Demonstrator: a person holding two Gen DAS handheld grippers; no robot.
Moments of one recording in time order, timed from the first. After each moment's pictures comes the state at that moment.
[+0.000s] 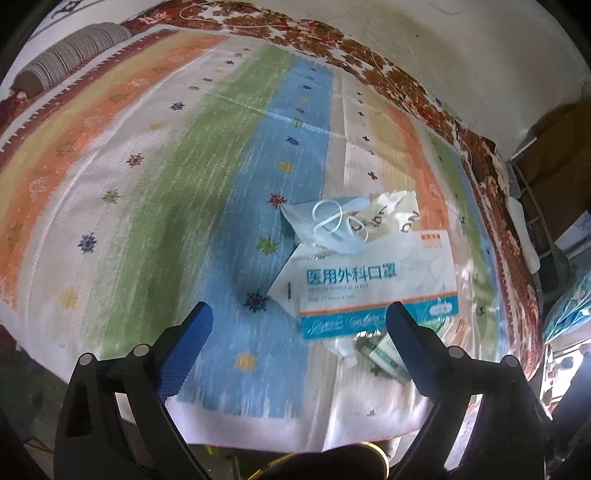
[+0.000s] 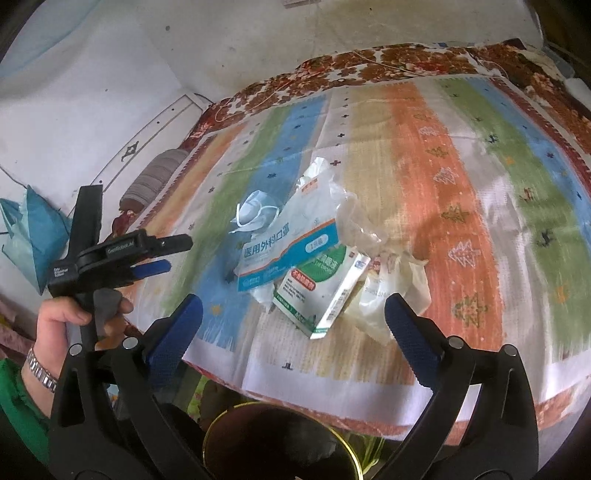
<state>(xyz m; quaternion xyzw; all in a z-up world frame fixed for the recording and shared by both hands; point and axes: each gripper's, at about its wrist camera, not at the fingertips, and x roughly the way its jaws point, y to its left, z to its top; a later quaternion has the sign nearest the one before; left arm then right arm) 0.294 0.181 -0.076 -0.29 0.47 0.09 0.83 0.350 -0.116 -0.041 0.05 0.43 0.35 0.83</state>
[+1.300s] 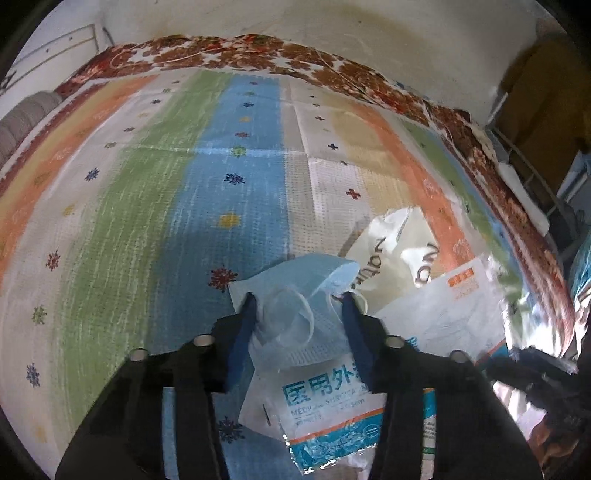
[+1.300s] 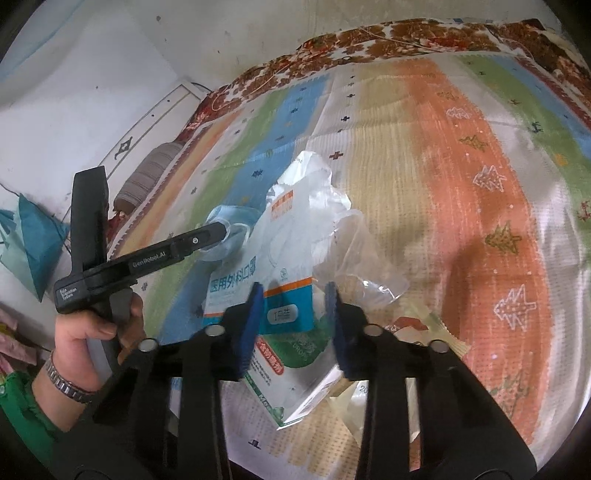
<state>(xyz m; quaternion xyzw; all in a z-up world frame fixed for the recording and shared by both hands) 0.387 0.165 -0.115 -0.16 0.44 0.04 0.88 0.442 -0.072 -0.099 0.06 0.45 0.37 0.81</state>
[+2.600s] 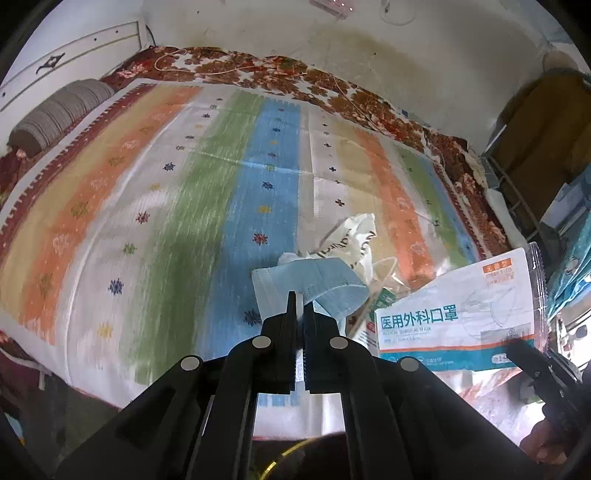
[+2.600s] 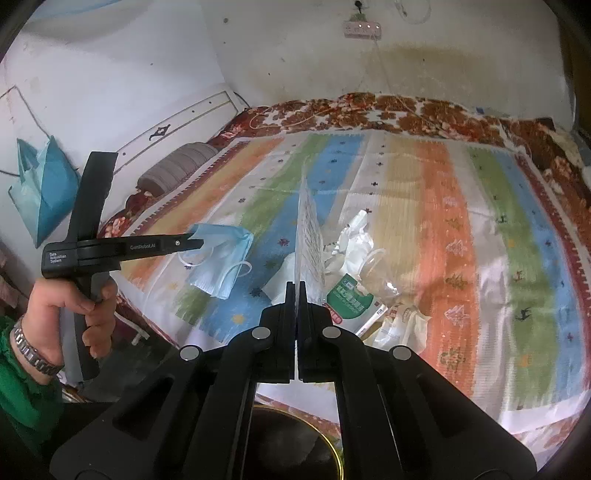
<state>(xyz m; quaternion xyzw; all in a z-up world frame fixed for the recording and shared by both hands) 0.262 0.165 -0.008 -0.22 0.43 0.07 0.87 0.302 -0.090 0.032 -0.05 0.35 0.38 0.85</state>
